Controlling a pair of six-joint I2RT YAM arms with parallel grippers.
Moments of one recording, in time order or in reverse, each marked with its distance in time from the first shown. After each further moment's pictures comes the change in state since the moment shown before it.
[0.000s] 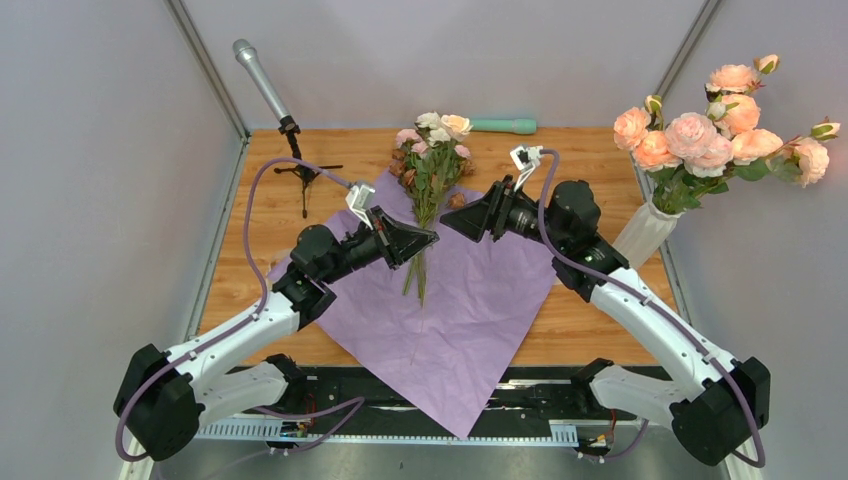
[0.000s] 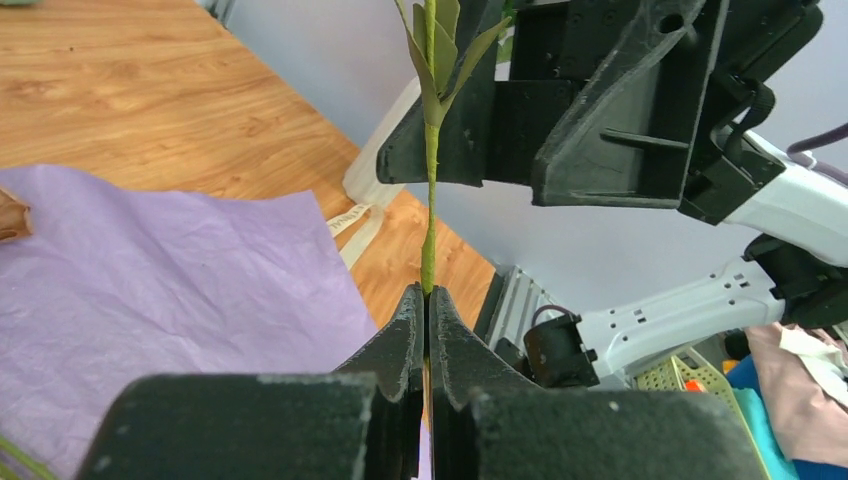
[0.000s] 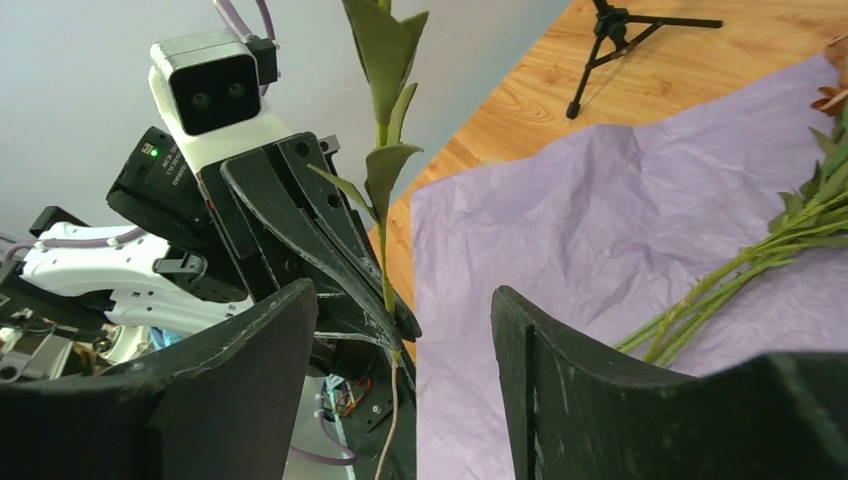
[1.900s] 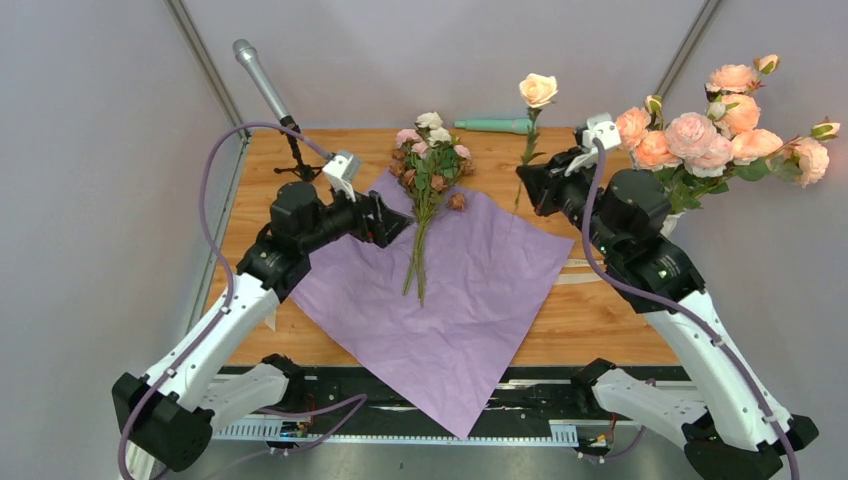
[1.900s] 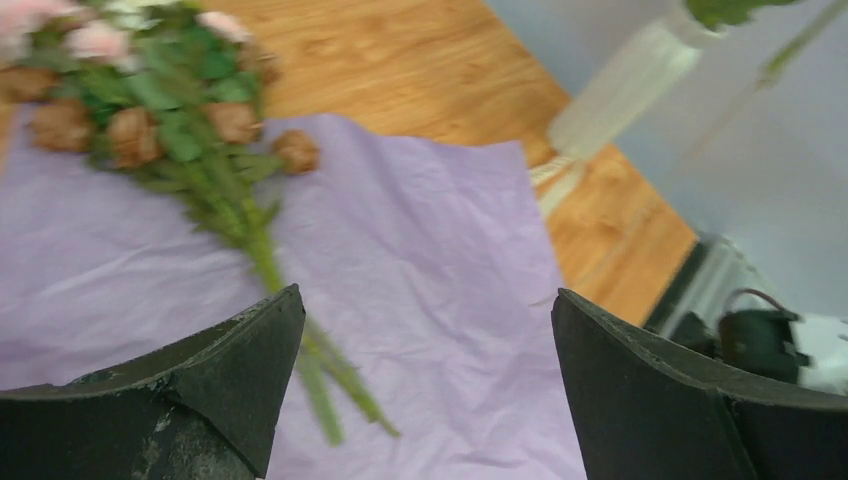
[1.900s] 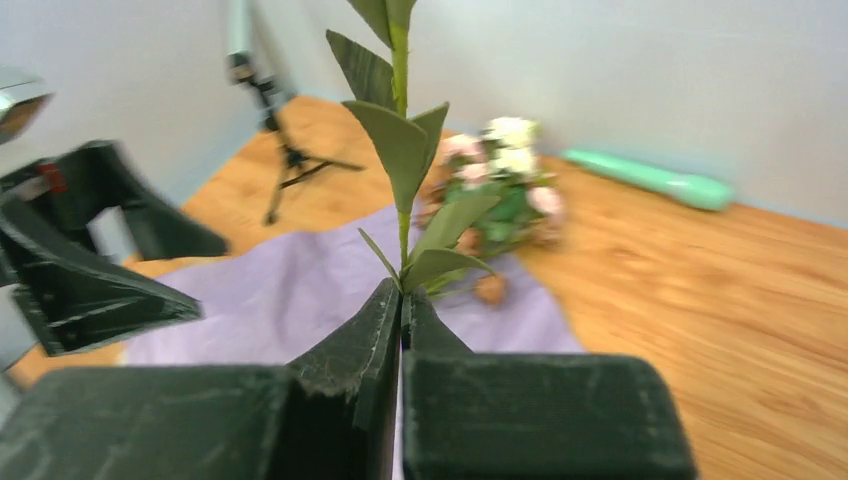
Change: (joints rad) left arm 0.146 -0.014 0.297 -0.623 -0.011 0.328; right arm 0.020 -0.110 0.341 -0.487 0.497 -0.494
